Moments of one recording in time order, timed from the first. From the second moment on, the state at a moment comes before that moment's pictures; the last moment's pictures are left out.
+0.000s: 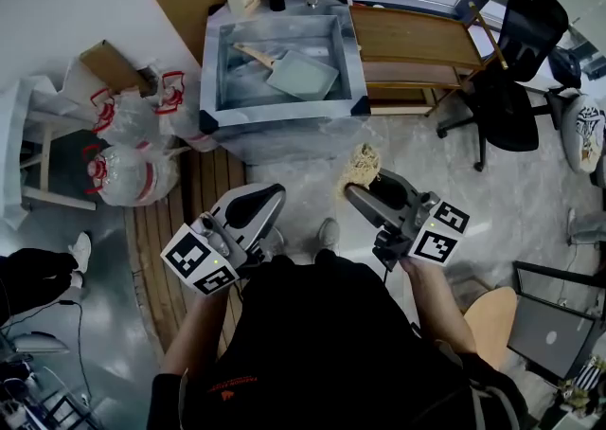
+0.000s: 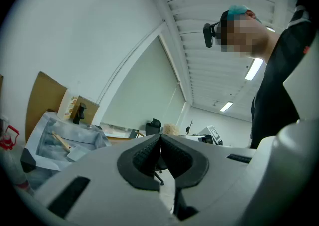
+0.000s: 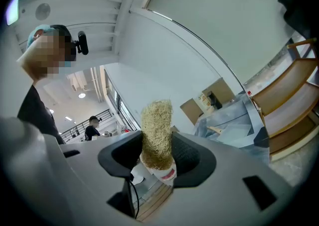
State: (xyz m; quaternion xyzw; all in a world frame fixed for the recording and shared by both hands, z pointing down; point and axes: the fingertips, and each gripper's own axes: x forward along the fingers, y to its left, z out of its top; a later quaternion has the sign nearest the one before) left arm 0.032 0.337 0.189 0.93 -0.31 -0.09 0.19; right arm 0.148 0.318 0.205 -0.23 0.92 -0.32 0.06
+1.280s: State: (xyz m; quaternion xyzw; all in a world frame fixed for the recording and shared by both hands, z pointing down) left arm 0.095 0.304 0.206 0.91 -0.36 -0.06 0.18; right arm 0.220 0.277 0.217 -0.20 0.92 -0.33 0.05
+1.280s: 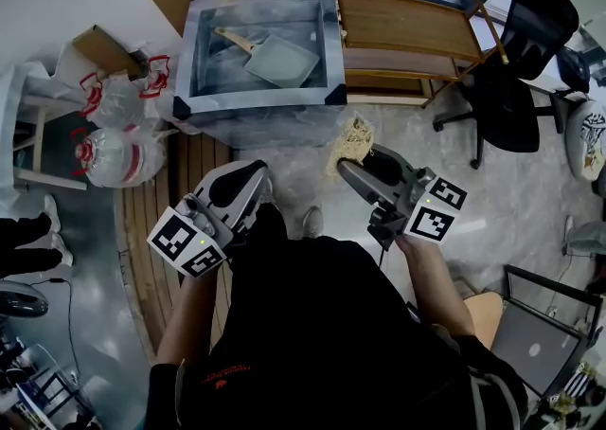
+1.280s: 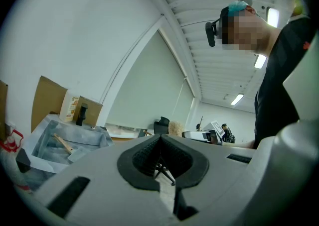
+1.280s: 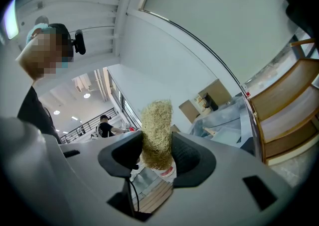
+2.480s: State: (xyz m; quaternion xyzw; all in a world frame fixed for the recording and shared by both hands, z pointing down) left arm -0.087 0.041 0.283 0.94 -0.28 0.00 0.21; right arm 0.046 0.034 0.280 -0.29 0.88 -0.36 -0.01
